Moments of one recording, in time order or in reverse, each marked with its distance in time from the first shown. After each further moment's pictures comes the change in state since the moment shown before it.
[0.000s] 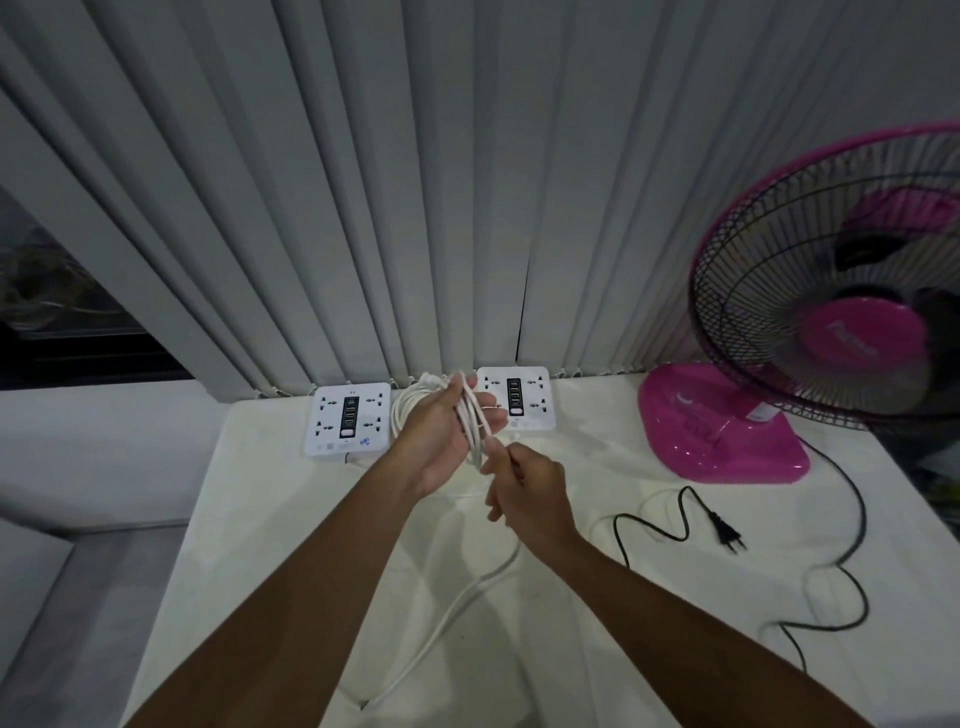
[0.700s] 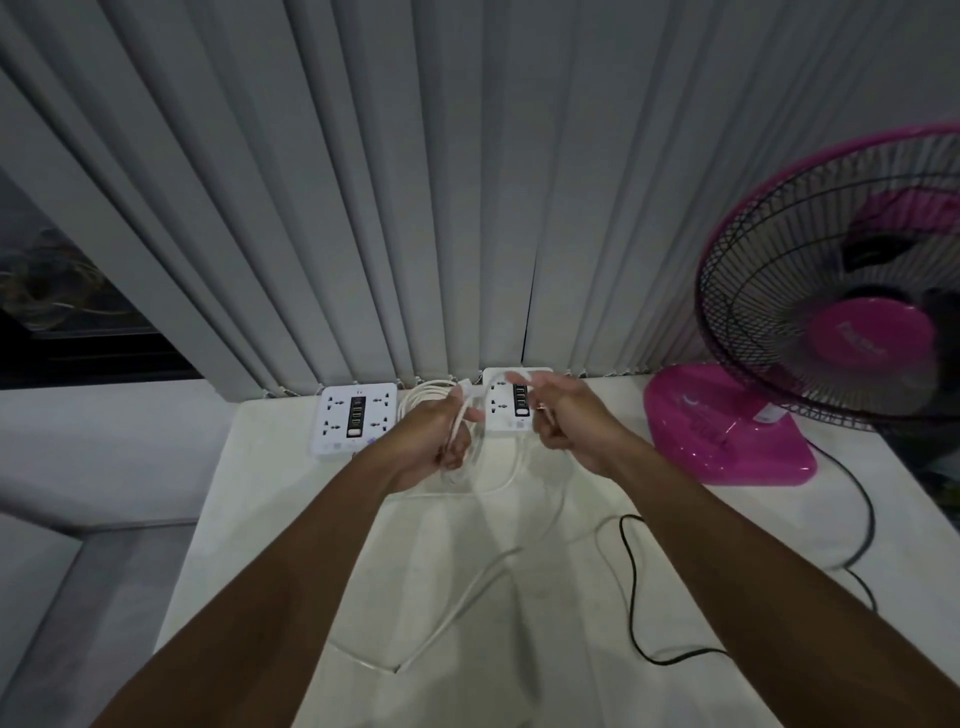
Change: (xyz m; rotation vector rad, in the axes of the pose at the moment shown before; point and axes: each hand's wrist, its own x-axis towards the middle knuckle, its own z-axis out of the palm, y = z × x) left_hand -0.009 0.014 -0.016 0.575 0.061 -0.065; right_hand 0.070 -0.055 -0.058 0.306 -0.276 0.263
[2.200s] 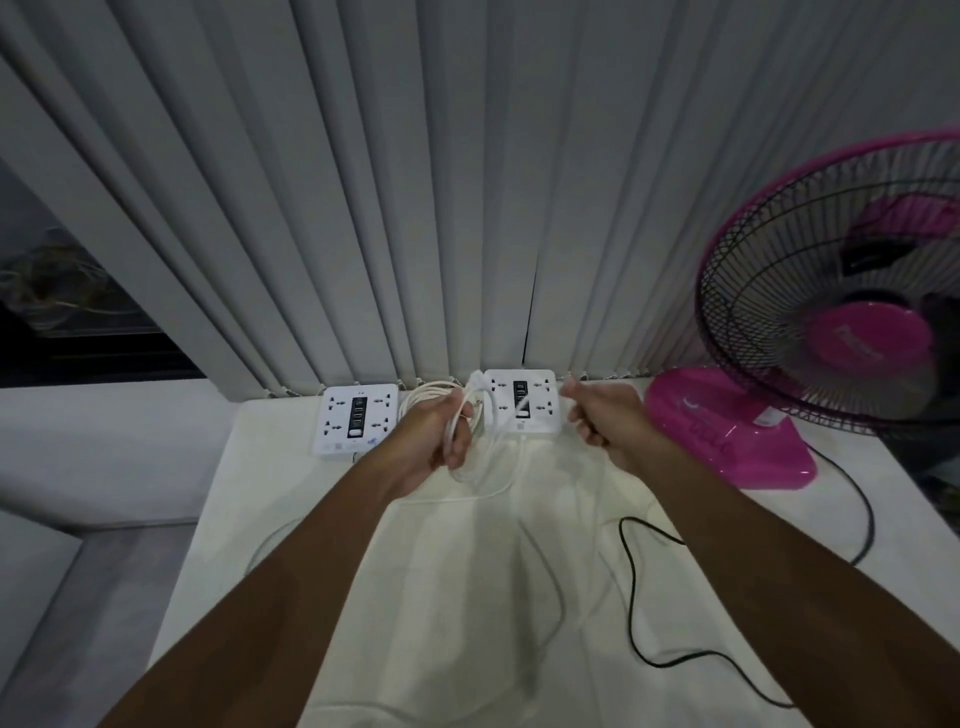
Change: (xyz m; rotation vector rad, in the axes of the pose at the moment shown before) left_hand -0.002 -0.003 -0.002 -0.082 -0.038 0.066; right_hand 0.015 0.015 -0.044 -0.094 0.304 0.061
